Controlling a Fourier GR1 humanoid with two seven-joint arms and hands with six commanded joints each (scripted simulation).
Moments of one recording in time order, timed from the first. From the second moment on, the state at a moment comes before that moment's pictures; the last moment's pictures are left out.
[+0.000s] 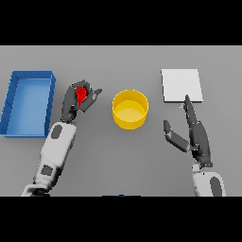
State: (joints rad) left arm -0.57 -0.02 0.10 -0.77 -0.21 0.20 -0.39; right arm 0.09 -0.05 0.11 -1.70 0.22 -0.04 -0.11
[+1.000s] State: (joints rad) left arm -0.61 0.11 -0.12 -1.06 -0.66 0.06 -0.10; right arm 0.12 -0.07 0.13 -1.70 0.28 -0.06 -0.14
